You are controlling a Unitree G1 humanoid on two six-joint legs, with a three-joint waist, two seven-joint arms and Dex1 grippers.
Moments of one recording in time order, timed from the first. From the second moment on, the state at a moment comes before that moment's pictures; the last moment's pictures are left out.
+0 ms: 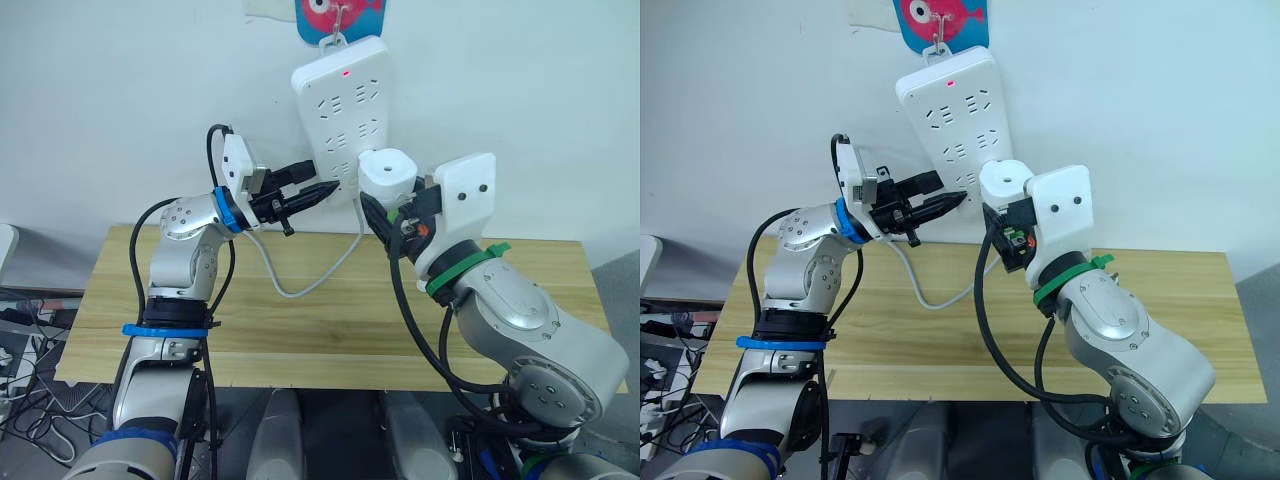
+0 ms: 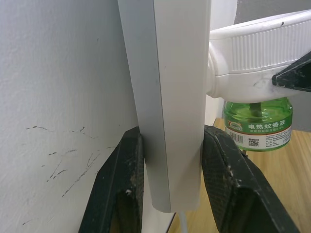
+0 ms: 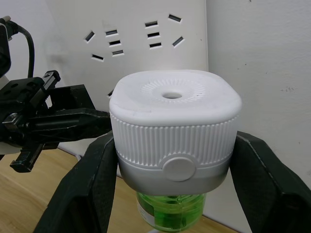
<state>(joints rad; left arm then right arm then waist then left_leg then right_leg) -0.76 0.41 0.05 0.25 -0.40 0.06 -1.10 -0.57 -0.12 0.07 -0.96 0.50 1.29 -0.22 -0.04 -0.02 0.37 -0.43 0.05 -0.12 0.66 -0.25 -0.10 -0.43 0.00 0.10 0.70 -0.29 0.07</state>
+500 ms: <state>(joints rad) -0.75 0.41 0.06 0.23 -0.42 0.15 -1.10 -0.47 -0.17 0.18 -0.88 0.36 1.04 -0.13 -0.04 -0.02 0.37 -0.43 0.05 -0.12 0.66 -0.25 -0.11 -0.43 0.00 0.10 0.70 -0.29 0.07</state>
